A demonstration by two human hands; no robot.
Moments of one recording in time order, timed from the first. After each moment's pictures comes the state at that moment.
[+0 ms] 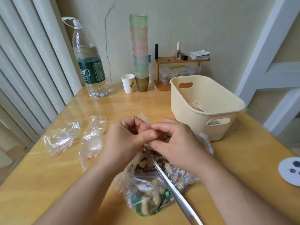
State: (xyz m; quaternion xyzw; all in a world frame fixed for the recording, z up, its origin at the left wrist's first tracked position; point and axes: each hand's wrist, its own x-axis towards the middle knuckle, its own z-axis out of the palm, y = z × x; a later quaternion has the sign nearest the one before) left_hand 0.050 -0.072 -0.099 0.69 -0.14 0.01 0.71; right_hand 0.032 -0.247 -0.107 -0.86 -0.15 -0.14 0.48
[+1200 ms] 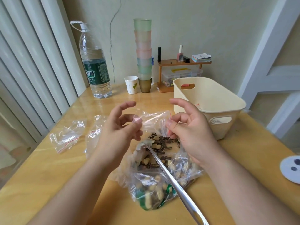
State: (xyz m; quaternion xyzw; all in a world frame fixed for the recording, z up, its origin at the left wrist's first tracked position) left_hand 0.048 -0.055 -0.094 0.66 -0.10 0.04 0.75; right_hand 0.029 -0.256 -0.094 -0.71 -0.08 -0.14 0.69
